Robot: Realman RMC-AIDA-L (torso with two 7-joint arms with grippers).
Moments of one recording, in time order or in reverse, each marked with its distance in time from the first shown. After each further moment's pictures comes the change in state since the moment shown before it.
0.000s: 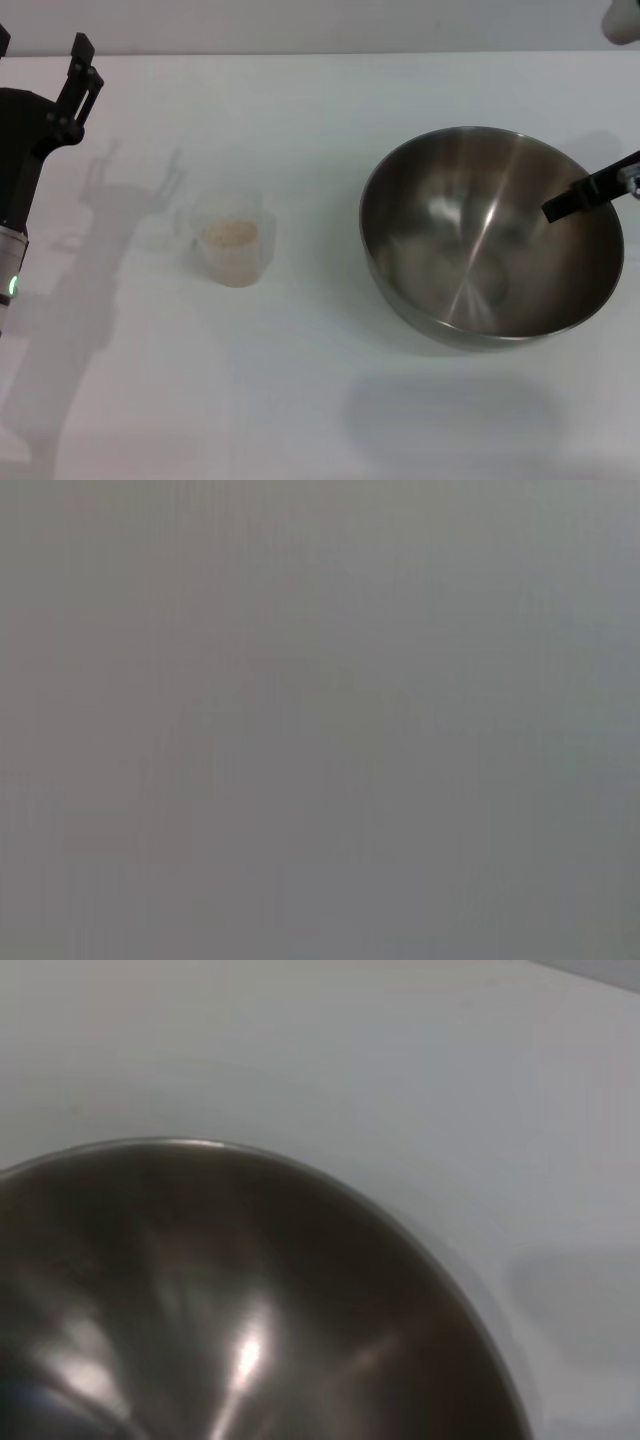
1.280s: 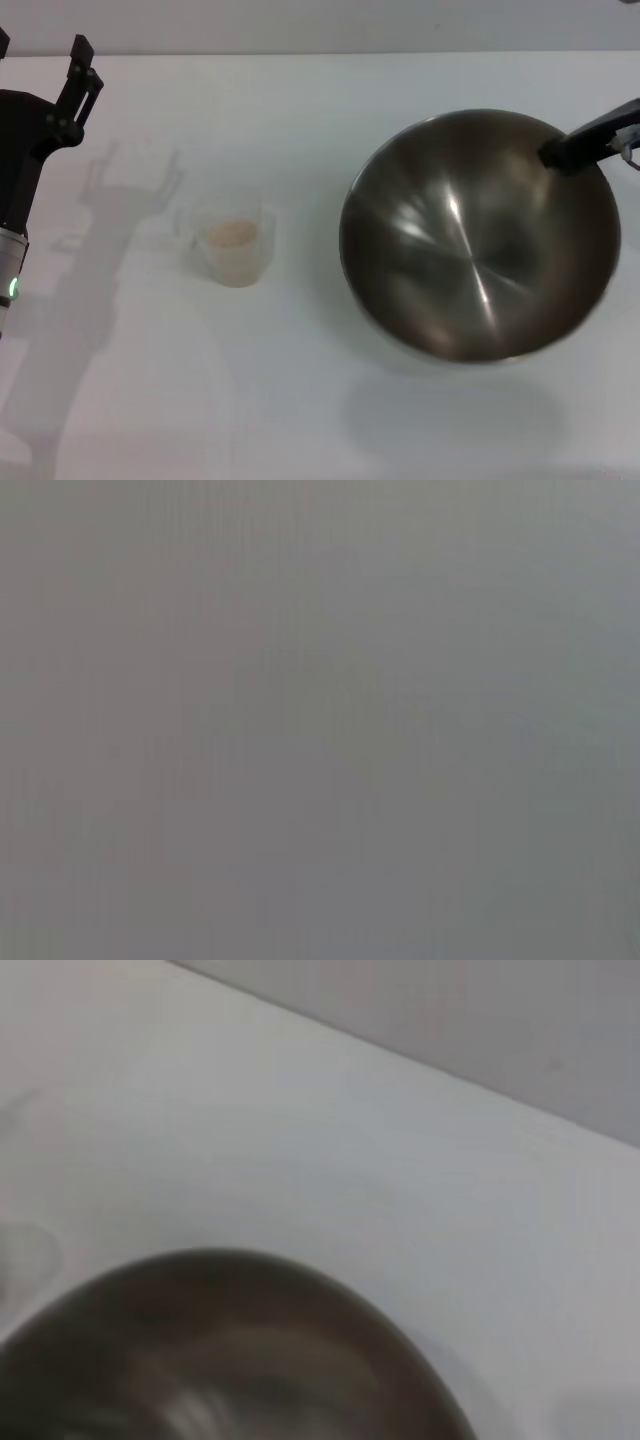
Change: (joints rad) left arm 0.005 0.000 0.000 -0.004 0.000 0.000 0.000; right arm -0.047 0.001 0.012 -0.160 0.139 -0.012 -0.117
